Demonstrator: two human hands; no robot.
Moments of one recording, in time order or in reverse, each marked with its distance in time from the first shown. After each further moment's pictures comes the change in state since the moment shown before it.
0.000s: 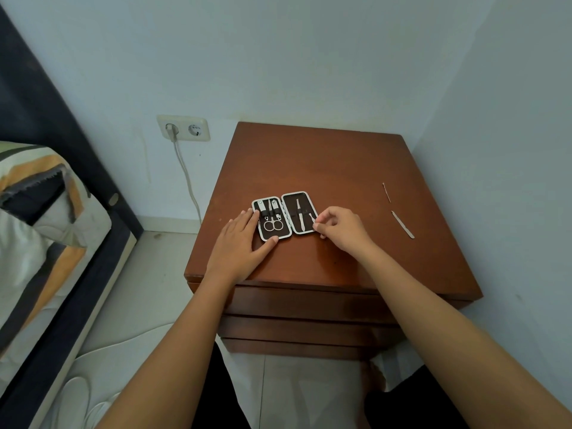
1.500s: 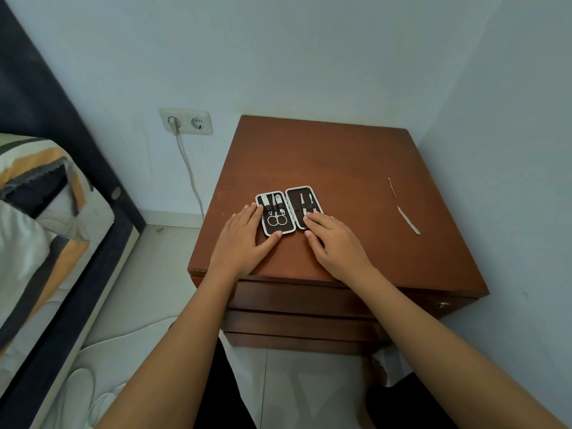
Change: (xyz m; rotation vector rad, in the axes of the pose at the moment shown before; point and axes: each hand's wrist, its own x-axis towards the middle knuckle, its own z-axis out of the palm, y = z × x) left_hand 0.001 -0.002 0.003 -0.020 0.032 0.013; right_hand -0.029 0.020 0.033 -0.432 0.132 -0.526
